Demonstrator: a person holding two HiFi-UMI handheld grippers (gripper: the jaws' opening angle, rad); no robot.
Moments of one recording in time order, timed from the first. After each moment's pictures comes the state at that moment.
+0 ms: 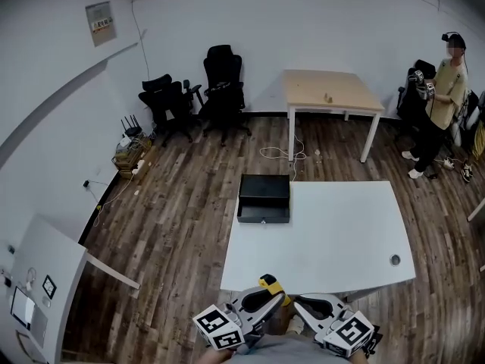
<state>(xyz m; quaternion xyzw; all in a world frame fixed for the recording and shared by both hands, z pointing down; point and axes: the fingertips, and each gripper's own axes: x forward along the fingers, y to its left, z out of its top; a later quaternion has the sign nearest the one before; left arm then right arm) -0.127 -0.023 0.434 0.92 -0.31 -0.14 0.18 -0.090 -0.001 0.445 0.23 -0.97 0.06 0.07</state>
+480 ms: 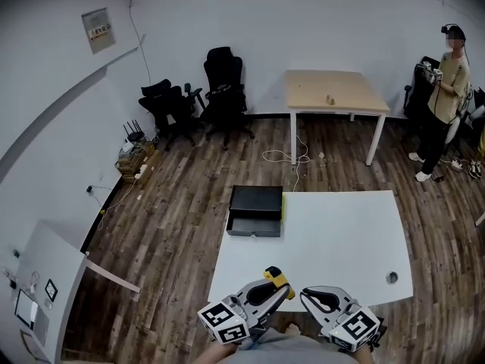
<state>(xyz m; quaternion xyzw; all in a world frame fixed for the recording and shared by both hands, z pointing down) -0.062 -0.115 0.421 0.92 -0.33 -0.13 0.17 -0.017 -0.098 0.438 0.24 -0.97 0.05 0.05</state>
